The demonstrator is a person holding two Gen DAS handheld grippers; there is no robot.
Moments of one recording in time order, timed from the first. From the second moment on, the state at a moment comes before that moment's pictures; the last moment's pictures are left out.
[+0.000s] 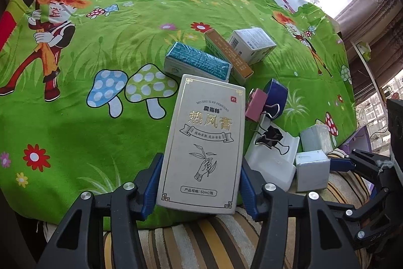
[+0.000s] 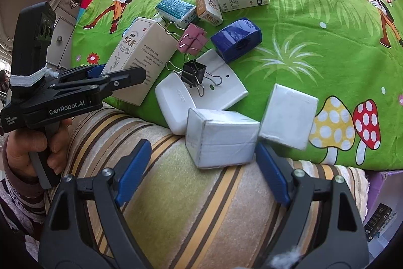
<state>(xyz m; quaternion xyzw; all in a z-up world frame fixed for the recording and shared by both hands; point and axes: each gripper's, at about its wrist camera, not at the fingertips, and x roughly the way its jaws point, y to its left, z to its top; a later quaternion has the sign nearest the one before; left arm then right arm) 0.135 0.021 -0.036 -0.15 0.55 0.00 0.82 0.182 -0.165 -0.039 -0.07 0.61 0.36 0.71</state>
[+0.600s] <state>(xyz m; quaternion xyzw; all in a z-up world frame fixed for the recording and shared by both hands) 0.114 0.030 -0.014 -0.18 0.51 0.03 0.84 0.176 -0.183 -0.018 -0.07 0.57 0.34 0.75</state>
